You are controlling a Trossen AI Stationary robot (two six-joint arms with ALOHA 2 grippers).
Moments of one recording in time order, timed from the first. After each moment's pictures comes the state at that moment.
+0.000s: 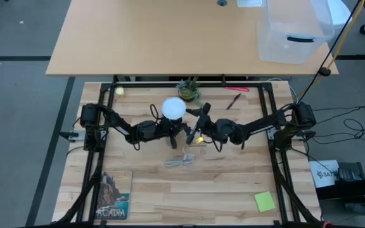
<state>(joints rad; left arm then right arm) 0.07 1.89 0.54 1.30 -0.19 -0.08 0.07 1.68 0.84 0.99 0.54 -0.07</state>
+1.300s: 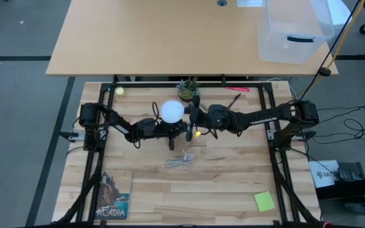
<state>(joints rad) 0.08 1.89 0.54 1.26 0.02 -0.05 -0.06 1.64 1.00 0.61 0.15 -0.13</state>
